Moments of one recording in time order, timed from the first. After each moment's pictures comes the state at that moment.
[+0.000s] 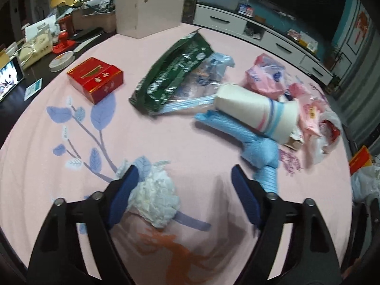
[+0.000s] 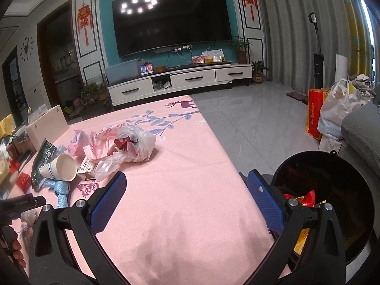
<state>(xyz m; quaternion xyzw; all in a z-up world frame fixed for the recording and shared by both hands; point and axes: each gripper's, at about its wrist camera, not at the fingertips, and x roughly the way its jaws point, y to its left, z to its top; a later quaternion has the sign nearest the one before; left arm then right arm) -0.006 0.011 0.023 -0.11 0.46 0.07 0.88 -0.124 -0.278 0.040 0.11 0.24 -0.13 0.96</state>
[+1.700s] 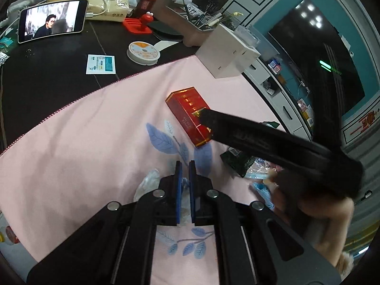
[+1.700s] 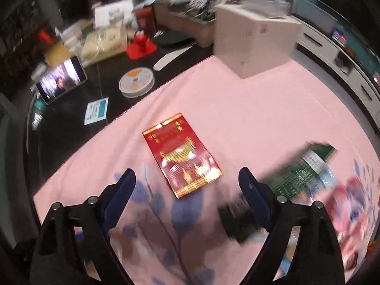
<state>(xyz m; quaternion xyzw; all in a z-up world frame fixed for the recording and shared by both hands) -0.052 0.198 0.051 -0.34 0.40 0.09 0.85 0.087 0.140 0.048 -0.16 0.49 0.31 0.80</state>
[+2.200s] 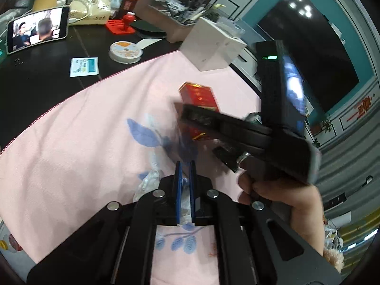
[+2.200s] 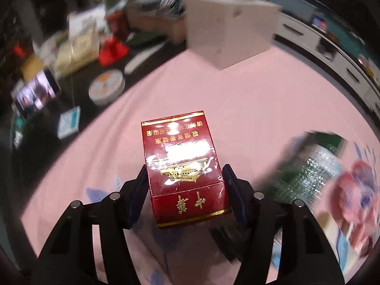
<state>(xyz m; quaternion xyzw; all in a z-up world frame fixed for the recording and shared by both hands) -0.051 0.168 0.062 -0.31 0.40 0.06 0.86 0.089 0.091 0.050 -0.09 0.46 0.24 0.85</state>
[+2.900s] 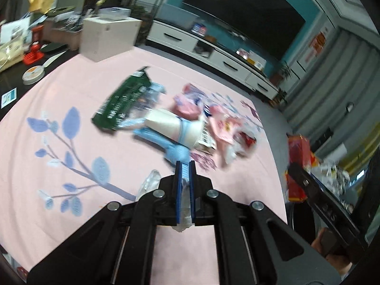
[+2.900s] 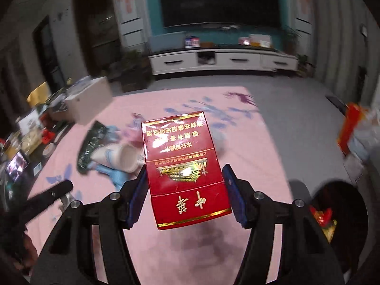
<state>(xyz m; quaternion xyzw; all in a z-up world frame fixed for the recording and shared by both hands) -0.057 -0.004 0.097 -0.18 0.39 -0.10 0.90 -0.102 -0.234 0.097 0.08 0.33 -0.01 0.94</state>
